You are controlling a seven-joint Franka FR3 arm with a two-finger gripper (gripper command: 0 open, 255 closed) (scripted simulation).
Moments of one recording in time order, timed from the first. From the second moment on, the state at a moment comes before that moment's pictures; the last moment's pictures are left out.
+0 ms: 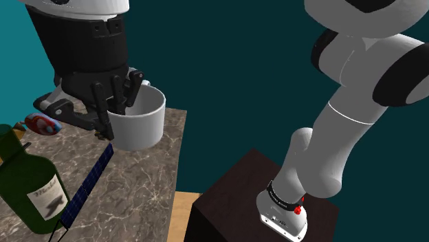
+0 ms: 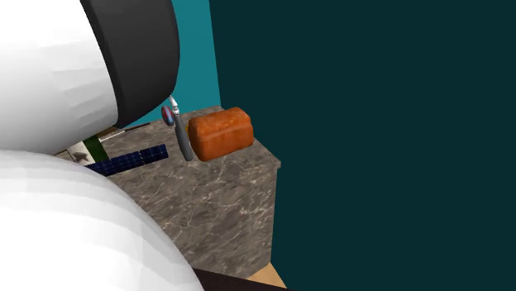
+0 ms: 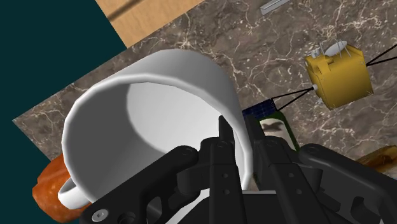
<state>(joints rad) 0.52 0.01 0.53 -1.46 -0.07 1.47 0.76</state>
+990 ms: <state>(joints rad) 0.51 -0.04 0.52 -1.72 -0.04 1.68 0.75</state>
